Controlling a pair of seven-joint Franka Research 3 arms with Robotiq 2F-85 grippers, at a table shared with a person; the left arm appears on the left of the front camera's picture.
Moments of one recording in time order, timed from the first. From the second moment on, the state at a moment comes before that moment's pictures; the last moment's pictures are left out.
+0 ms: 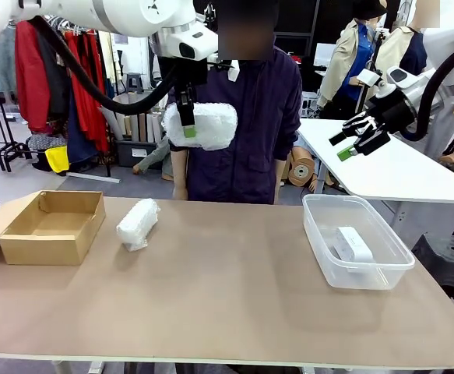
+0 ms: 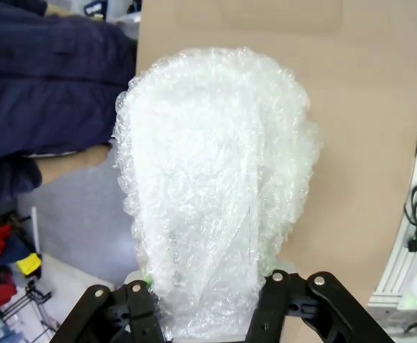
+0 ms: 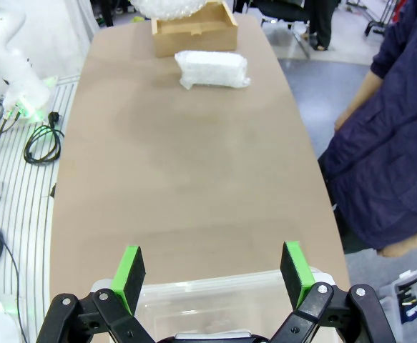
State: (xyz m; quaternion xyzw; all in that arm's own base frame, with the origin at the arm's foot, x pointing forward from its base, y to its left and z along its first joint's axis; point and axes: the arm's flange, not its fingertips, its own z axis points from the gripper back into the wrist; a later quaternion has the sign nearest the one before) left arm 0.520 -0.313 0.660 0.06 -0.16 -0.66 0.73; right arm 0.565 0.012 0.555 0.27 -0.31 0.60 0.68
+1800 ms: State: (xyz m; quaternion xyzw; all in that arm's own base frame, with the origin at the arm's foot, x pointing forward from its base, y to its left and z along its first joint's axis) left arm 0.490 -0.152 0.695 0.13 -0.18 -0.17 0.96; right arm 0.565 0.012 0.555 0.27 -0.31 0.60 0.68
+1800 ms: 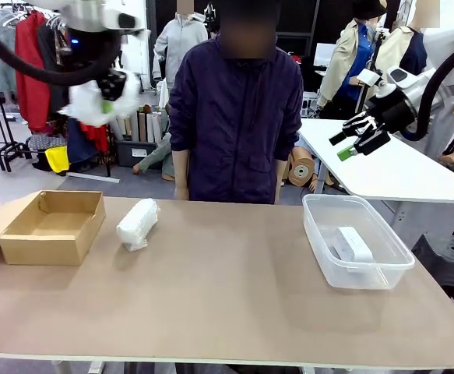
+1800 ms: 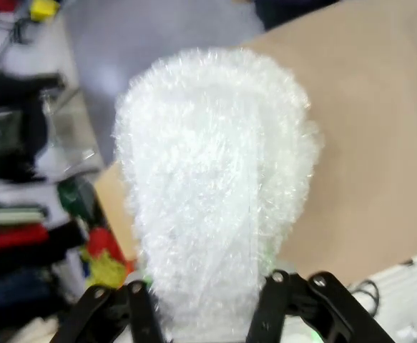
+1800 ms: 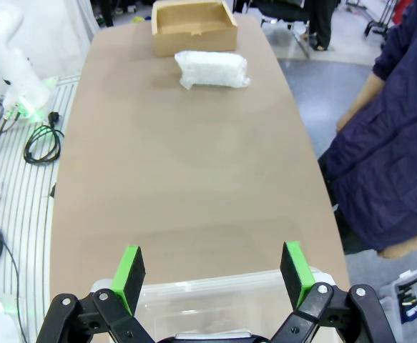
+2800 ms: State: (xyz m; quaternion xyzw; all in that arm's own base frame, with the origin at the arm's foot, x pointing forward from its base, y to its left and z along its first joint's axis) left arm 0.473 -0.071 0.669 0.10 -0.17 -0.04 0.98; right arm 0.565 0.012 0.555 0.27 -0.31 0.60 0.68
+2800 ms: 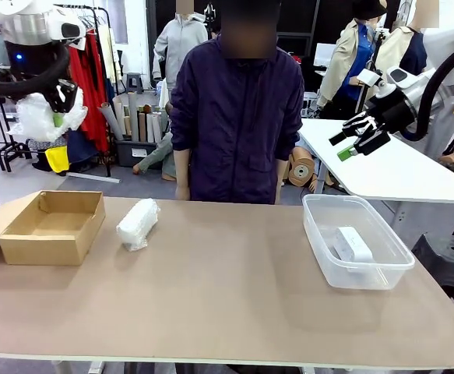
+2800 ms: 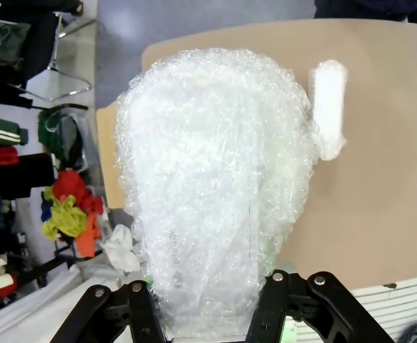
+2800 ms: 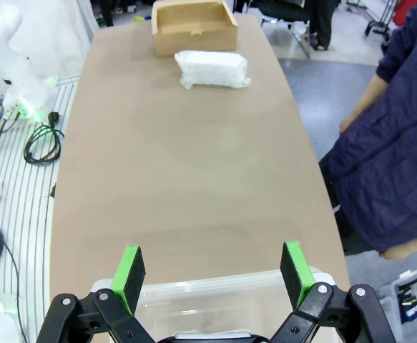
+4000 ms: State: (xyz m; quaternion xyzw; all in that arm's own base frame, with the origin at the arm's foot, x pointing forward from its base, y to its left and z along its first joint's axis) left arm 0.574 0.044 0.525 0.07 -0.05 0.08 0.99; right arm 0.565 0.012 0.556 0.27 -0.31 0.60 0.68
